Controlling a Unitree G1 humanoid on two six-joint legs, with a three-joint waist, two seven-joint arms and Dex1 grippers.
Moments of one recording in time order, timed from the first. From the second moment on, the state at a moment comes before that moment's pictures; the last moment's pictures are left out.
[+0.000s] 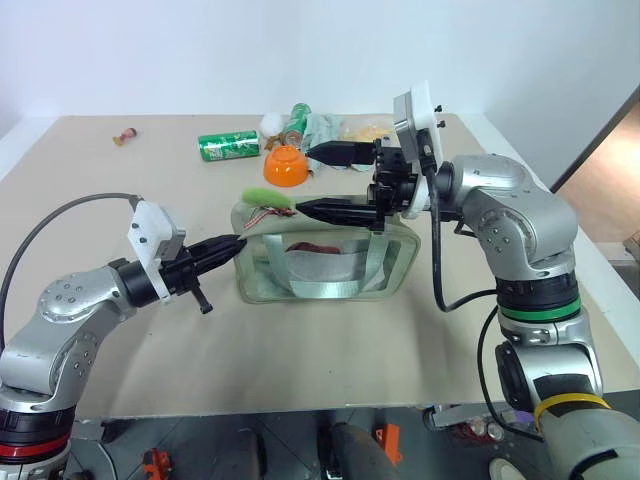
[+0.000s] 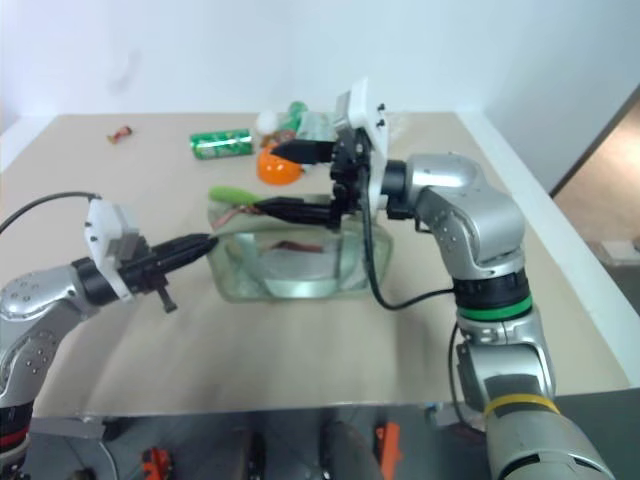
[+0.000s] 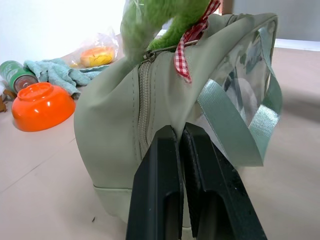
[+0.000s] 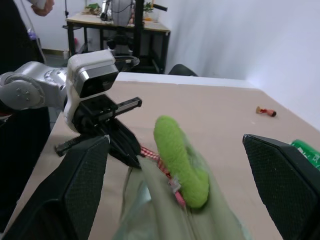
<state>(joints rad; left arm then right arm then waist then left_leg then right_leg) -0.22 0.67 0.19 -0.42 -0.61 0.49 -0.79 -0.96 -0.48 0.08 -0.07 0.55 0.64 1.04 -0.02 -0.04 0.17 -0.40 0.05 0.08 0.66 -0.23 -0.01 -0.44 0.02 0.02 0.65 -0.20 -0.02</state>
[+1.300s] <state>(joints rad) -0.24 0.62 0.15 -0.43 -0.58 0.48 -0.71 -1.00 -0.36 0.17 0.06 0.39 0.52 1.00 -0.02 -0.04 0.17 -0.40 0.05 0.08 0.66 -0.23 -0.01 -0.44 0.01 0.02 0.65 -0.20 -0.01</state>
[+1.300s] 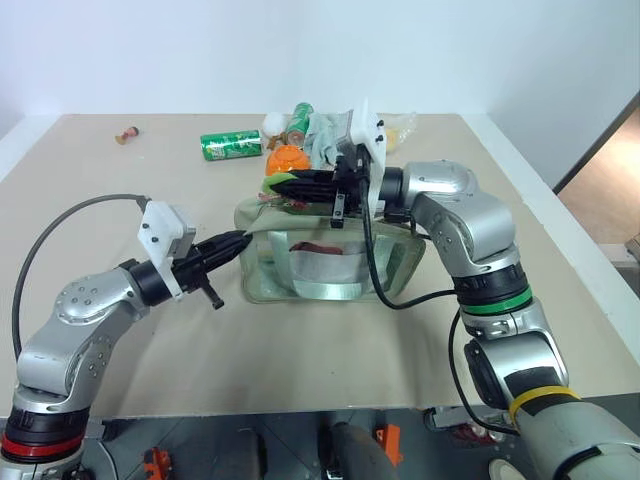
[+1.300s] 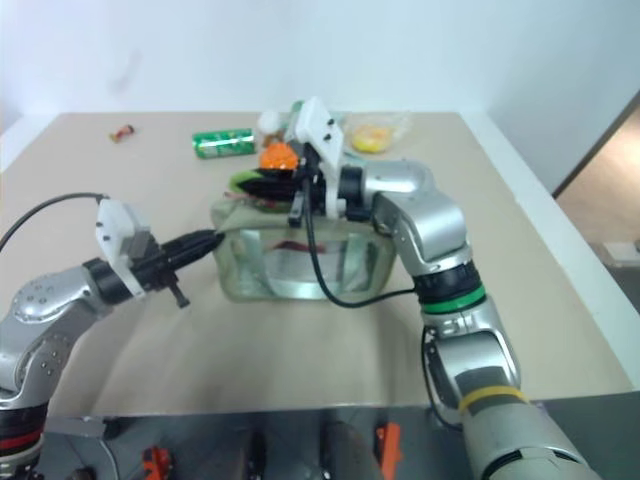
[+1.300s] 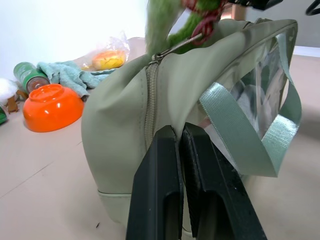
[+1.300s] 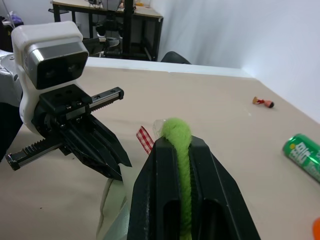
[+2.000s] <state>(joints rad) -0.29 0.61 0.12 -0.41 -0.56 0.48 -0.71 -1.05 -0.44 0.08 0.03 0.45 0.52 0.94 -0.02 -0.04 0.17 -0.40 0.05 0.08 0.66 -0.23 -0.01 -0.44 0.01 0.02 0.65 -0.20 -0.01</state>
